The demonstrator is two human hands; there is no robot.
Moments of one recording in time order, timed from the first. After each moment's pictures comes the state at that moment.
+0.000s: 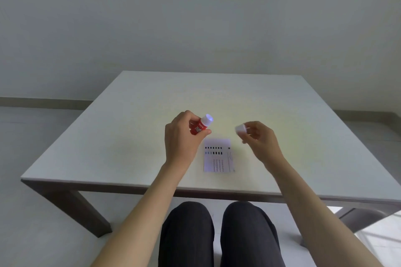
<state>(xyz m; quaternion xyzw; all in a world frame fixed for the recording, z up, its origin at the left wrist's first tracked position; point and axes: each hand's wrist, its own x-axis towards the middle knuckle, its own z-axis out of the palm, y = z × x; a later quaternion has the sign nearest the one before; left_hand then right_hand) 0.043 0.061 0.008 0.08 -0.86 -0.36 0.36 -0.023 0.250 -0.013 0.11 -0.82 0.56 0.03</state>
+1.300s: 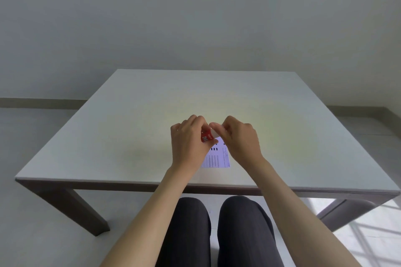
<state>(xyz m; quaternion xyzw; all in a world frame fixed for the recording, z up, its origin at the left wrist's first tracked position) 0.049 0.085 -0.001 0.03 -0.92 -0.23 0.33 0.010 0.212 0.014 0.21 -0.91 0.35 0.12</state>
